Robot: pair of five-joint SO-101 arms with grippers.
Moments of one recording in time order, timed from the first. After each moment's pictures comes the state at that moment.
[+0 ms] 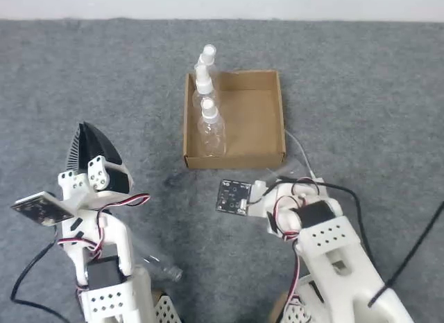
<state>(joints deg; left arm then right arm) -18.0 -103.2 97.3 15.3 28.8 -24.4 -44.1 68.7 50.1 59.2</state>
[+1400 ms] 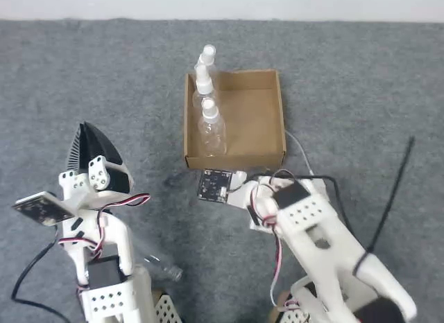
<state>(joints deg) -18.0 -103.2 97.3 15.3 28.8 -31.6 -28.9 56.9 55.3 50.1</state>
